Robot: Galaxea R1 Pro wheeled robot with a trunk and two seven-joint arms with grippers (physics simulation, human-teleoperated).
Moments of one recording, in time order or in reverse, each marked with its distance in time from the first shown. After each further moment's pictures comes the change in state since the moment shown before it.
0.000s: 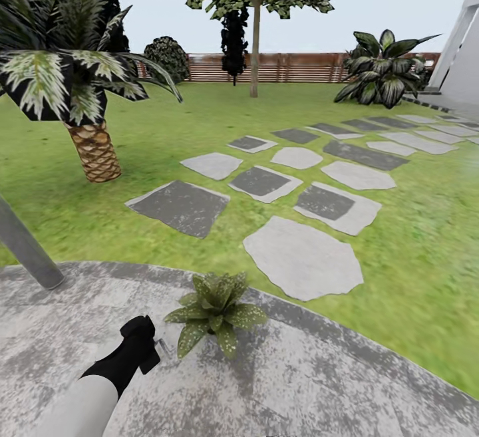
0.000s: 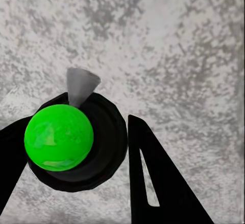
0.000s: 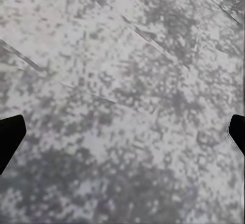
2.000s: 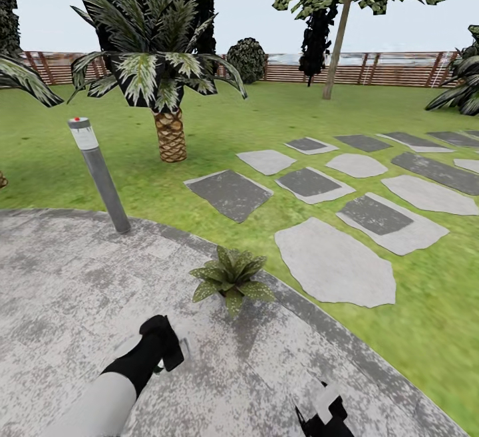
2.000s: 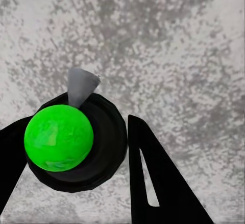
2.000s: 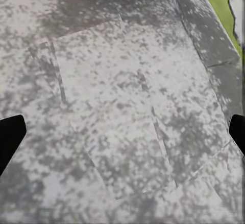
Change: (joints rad) left arm -0.015 -0.075 -0.044 0.027 0.013 -0.157 -0.030; right arm 0.033 -0.040 -0.004 -0.428 0.282 0.185 0.205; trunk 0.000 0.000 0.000
